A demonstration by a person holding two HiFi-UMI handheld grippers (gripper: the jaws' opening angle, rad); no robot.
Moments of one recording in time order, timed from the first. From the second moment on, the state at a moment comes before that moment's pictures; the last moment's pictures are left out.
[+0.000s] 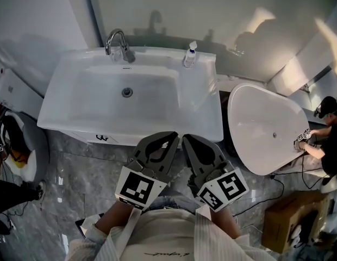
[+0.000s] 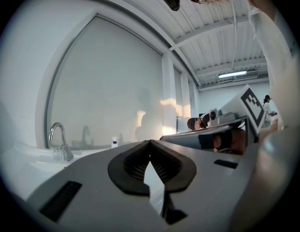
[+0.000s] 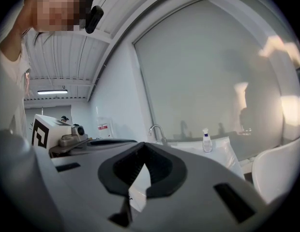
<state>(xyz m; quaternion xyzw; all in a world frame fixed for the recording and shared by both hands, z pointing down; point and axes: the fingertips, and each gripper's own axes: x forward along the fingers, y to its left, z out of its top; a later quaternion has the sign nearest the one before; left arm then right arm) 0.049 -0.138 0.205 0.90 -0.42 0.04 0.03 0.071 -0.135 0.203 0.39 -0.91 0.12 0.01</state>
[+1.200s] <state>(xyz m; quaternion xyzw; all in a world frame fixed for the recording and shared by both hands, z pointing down) 0.047 -0.139 0.192 0.92 -0.40 0.03 0.03 0.066 -0.133 0.208 0.40 -0.91 0.12 0.03</state>
